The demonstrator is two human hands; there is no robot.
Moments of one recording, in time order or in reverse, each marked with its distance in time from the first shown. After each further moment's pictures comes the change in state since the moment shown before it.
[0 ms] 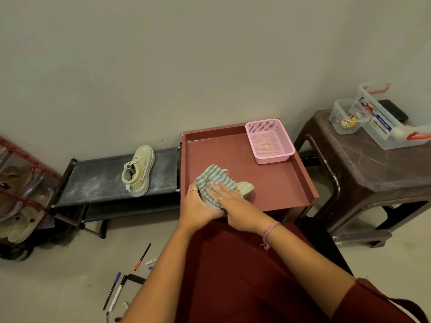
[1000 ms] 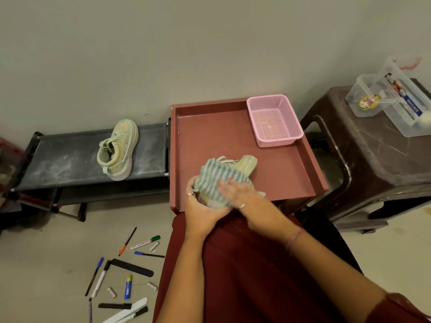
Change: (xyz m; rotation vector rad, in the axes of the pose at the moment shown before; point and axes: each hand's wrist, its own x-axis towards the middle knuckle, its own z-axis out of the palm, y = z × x) left_hand 0.004 -0.046 0.049 -0.395 0.176 -0.020; right_hand -0.016 0.074 0.032 -0.198 0.128 -0.199
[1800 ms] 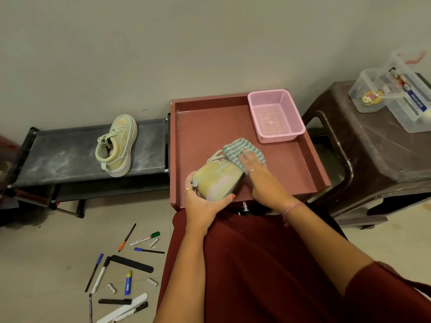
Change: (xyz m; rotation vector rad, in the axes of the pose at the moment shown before) left_hand 0.008 -0.010 0.004 -0.092 -0.004 -0.084; right_hand 0.034 0.040 -0.009 0.075 0.054 0.402
